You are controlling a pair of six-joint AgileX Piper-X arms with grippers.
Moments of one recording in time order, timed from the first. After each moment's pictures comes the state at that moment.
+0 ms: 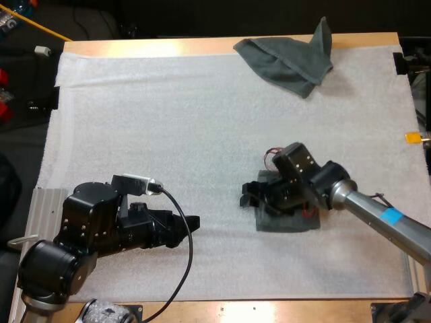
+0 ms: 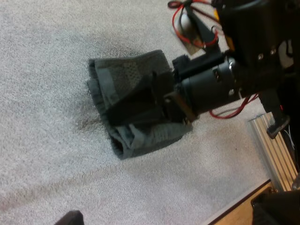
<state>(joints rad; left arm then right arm) -0.36 0.70 -0.89 1.10 0.55 -2.16 0.66 1.57 -0.90 0.55 -0.41 -1.04</state>
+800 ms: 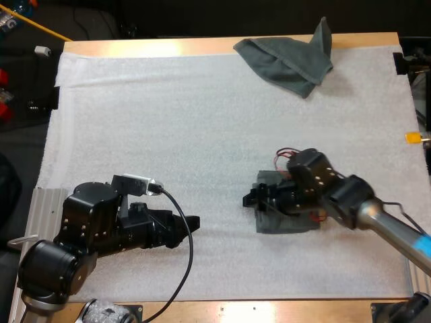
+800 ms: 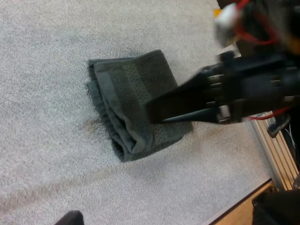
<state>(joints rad) -0.36 0.70 -0.89 1.10 0.55 -2.16 0.67 1.30 -0.82 0.53 -0.40 -1.08</state>
